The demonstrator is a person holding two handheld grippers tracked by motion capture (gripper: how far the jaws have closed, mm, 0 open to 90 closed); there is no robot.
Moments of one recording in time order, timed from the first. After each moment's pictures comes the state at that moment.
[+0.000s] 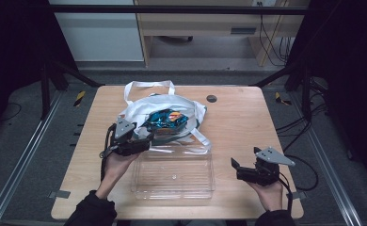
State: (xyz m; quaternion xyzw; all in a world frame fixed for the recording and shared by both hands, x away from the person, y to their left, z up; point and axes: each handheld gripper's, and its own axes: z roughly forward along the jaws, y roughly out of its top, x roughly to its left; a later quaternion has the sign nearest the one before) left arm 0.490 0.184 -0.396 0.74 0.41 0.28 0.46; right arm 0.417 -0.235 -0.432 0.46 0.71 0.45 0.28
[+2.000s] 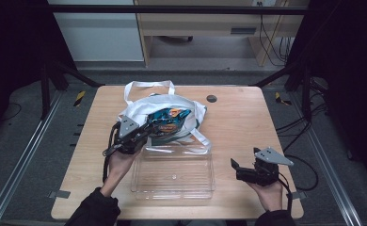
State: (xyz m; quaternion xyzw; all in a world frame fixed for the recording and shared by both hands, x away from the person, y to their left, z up) left arm 0.492 0.175 -0.391 0.74 0.38 0.28 0.47; right arm 0.417 -0.234 -0.433 0.46 0.72 0.44 0.28
